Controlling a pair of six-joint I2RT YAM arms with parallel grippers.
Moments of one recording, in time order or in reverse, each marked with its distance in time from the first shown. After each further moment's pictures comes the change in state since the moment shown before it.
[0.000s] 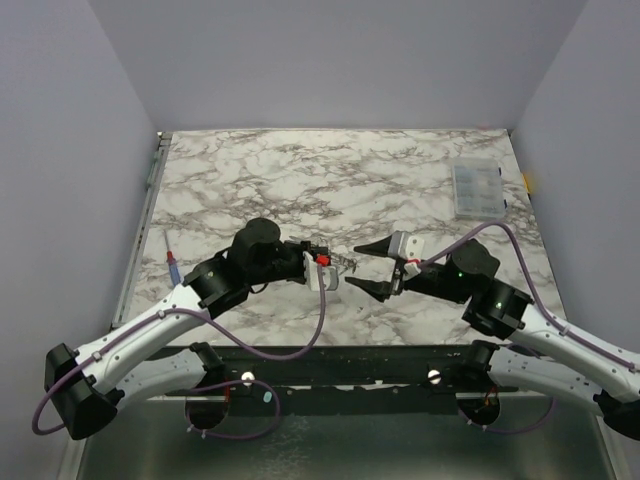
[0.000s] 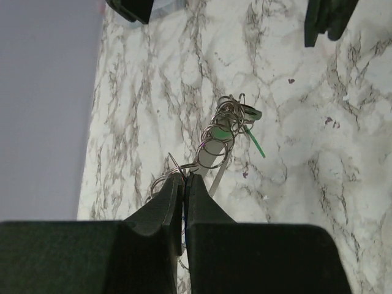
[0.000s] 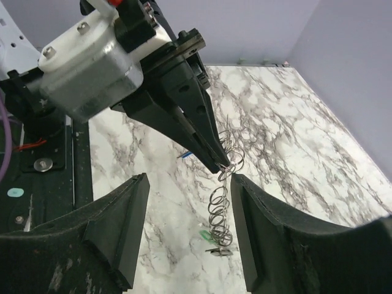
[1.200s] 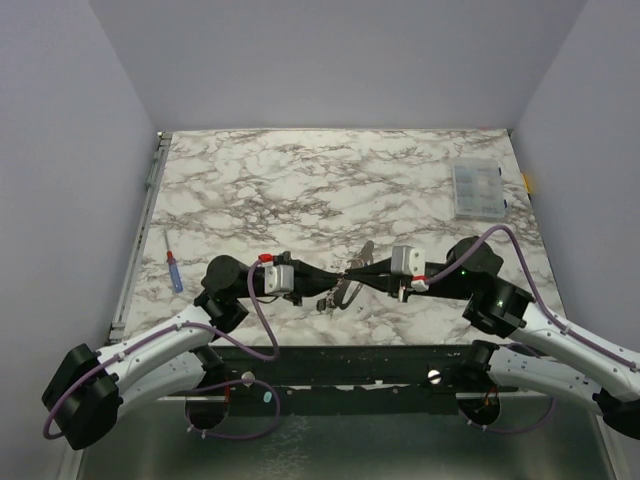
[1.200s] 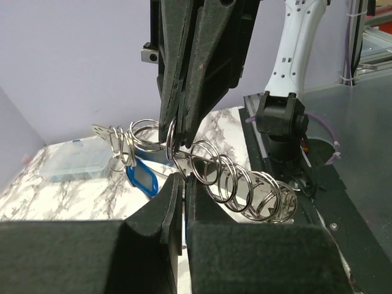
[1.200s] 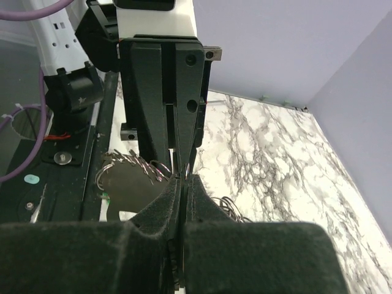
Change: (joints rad) left arm 0.053 -0.023 -0.393 1.046 0.458 -0.811; right arm 0.000 0.014 0.030 0.014 -0.185 -0.117
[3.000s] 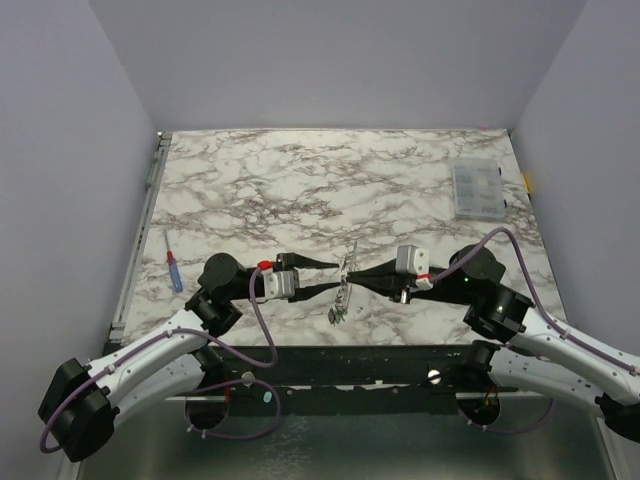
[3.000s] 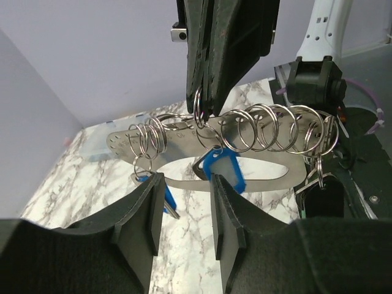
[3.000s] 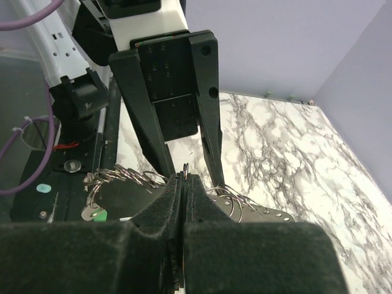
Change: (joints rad) left arm 0.033 -0.089 0.000 -0.182 -0.035 0.201; right arm 0.000 -0.043 -0.068 0.061 0.034 0.092
